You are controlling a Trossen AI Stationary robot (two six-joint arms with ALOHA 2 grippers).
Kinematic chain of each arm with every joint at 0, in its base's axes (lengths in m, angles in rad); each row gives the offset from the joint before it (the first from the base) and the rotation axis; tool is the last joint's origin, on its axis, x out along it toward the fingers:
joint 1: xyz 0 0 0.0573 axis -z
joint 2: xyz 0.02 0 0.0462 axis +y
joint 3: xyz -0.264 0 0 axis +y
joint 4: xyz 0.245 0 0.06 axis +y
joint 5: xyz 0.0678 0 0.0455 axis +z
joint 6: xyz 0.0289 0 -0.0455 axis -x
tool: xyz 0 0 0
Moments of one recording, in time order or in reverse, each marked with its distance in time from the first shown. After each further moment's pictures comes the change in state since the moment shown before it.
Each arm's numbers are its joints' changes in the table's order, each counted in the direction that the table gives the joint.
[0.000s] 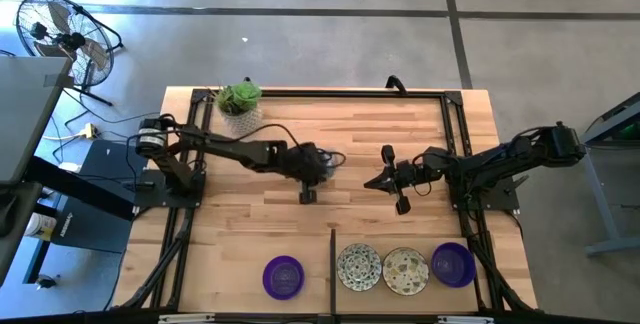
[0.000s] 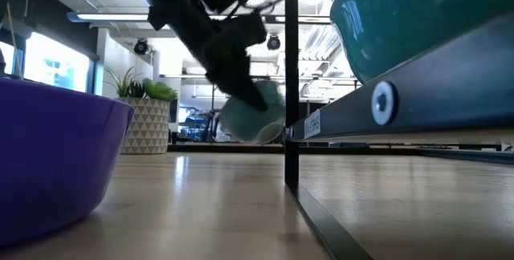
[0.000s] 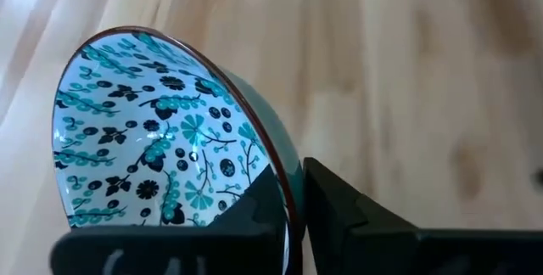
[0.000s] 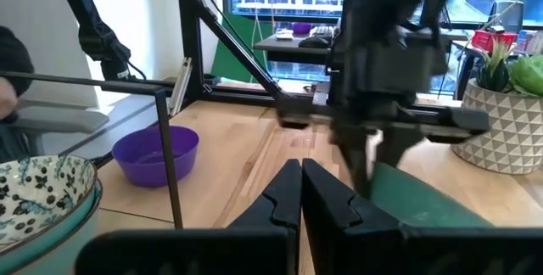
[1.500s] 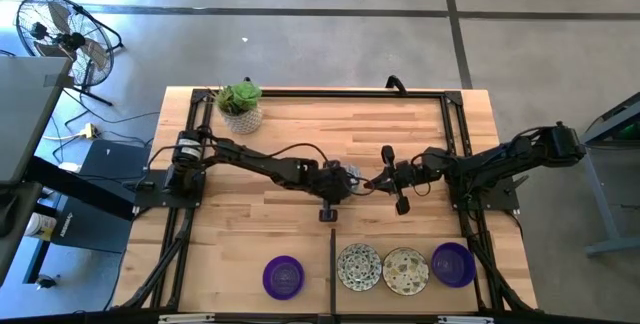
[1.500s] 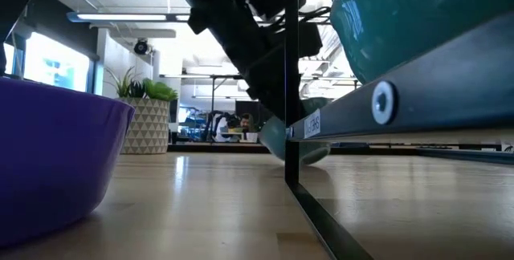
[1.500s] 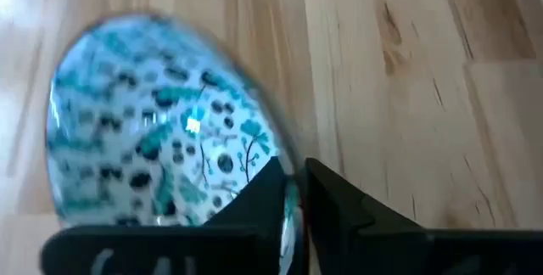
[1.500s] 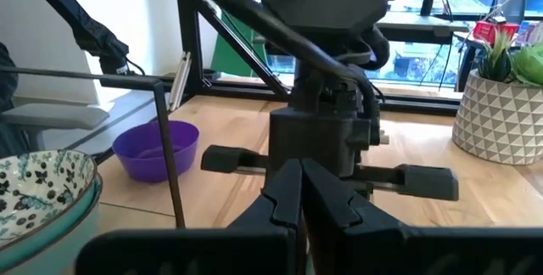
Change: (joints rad) left arm 0.112 0.299 -0.318 0.105 0.043 -0.036; right arm -0.001 0.000 0.000 0.018 -0.003 -0.009
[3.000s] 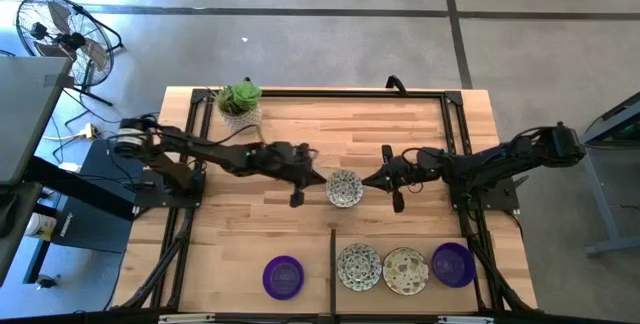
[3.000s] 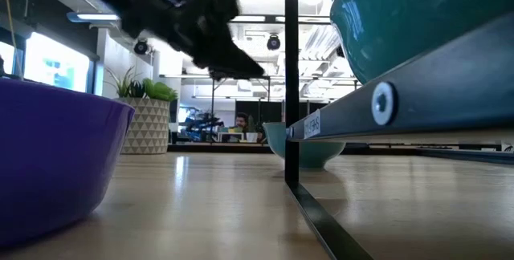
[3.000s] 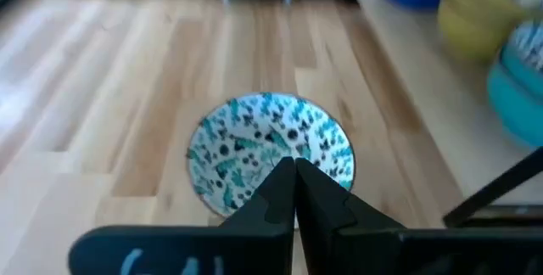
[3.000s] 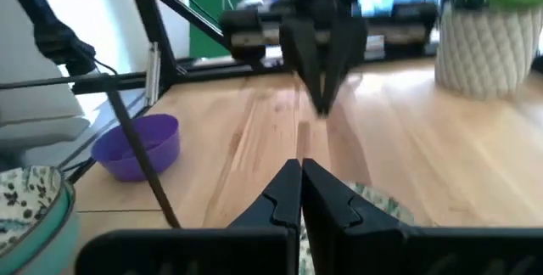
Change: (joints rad) left arm -0.102 -0.458 0.578 -0.540 -0.161 0.045; right arm 0.013 -0.001 -0.027 0.122 -0.070 -0.155
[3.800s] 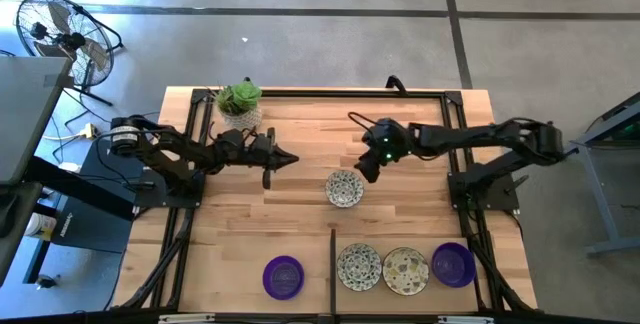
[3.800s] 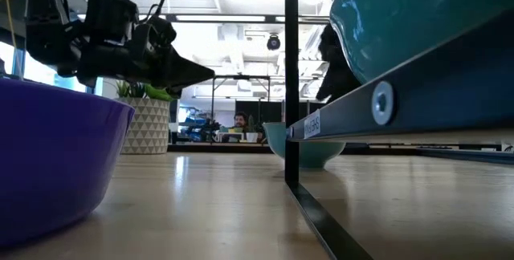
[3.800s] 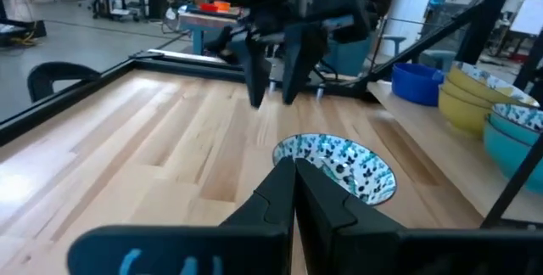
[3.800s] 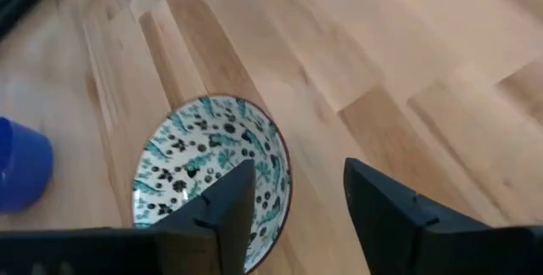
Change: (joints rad) left arm -0.257 -0.044 0.534 -0.896 -0.195 0.089; right arm 0.232 0.179 -0.503 0.989 0.026 -0.334
